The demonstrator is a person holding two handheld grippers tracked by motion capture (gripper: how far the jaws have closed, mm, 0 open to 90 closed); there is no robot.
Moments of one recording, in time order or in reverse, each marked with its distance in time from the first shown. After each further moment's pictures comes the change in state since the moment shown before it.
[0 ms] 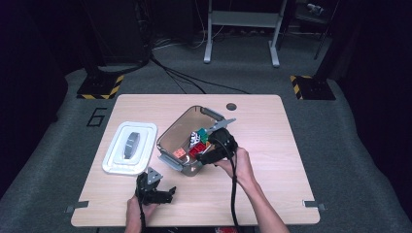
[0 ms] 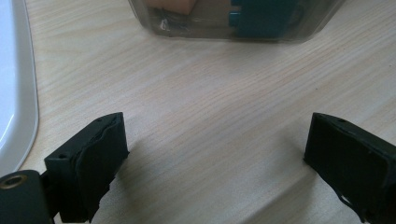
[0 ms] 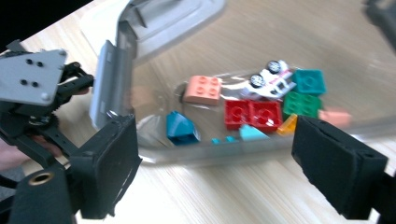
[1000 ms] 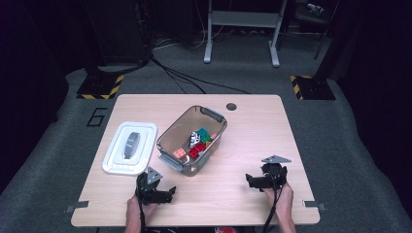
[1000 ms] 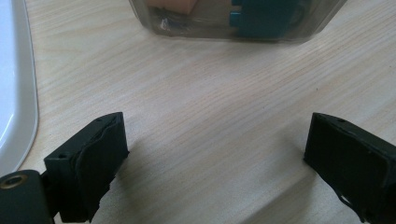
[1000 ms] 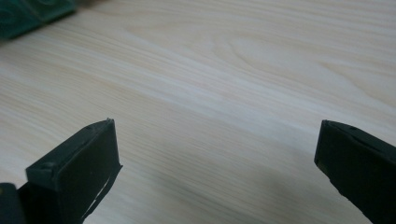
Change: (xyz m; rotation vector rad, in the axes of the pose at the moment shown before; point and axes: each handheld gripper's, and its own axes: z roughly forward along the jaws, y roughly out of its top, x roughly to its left) left arm 0.000 0.000 0.000 -0.001 -0.003 -0.006; right arm -0.082 -0.188 -0.012 -0.035 -0.356 0.321
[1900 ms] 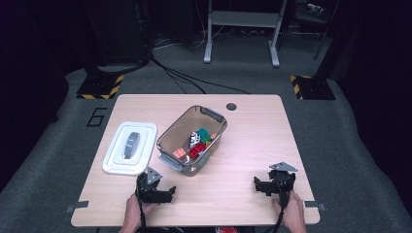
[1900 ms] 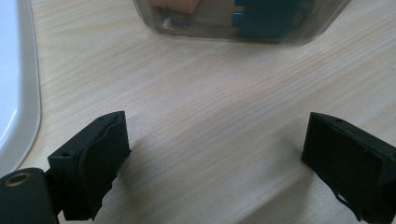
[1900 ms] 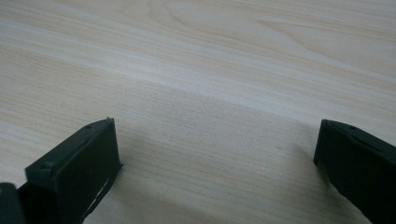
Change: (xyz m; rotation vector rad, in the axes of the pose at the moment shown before) left arm -0.002 -0.001 0.000 -0.016 0.026 -0.035; right arm -0.016 -0.027 0.005 -0.036 -0.102 0.026
